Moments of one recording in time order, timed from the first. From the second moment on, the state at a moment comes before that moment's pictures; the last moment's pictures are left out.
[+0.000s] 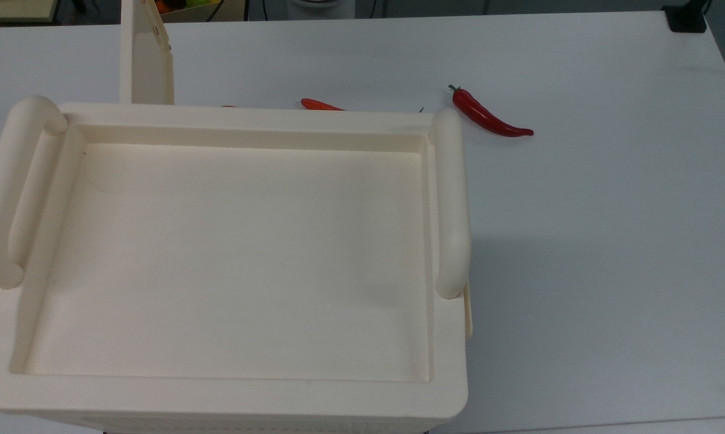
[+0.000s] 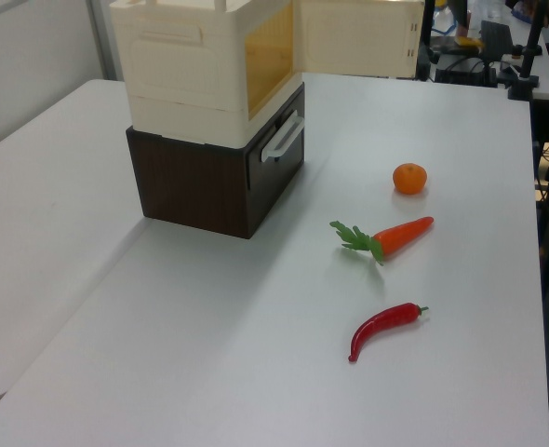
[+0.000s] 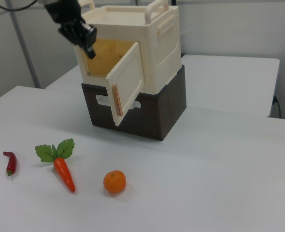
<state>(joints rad) 0.00 -0.03 -0.08 -1.39 -0.06 1.70 0.04</state>
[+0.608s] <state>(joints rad) -0.15 0.02 -0.09 -1.39 -0.04 1.83 0.04</state>
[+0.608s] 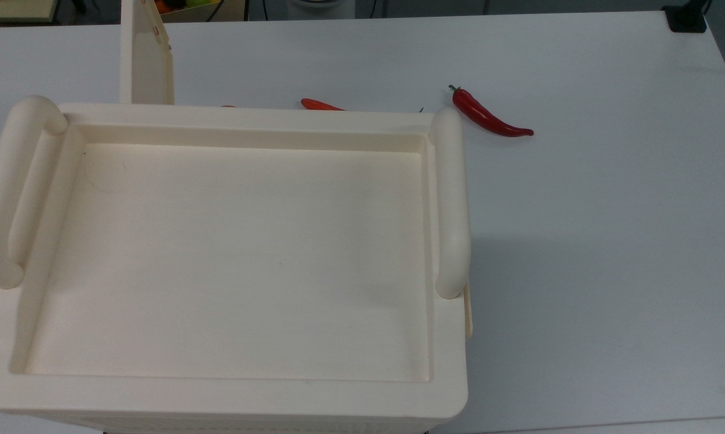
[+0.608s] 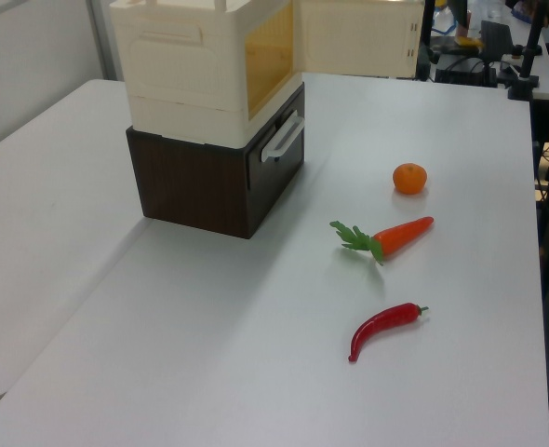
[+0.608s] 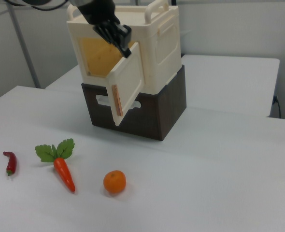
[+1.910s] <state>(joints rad) -0.11 0.13 -0.07 -1.39 0.12 1.93 0.04</state>
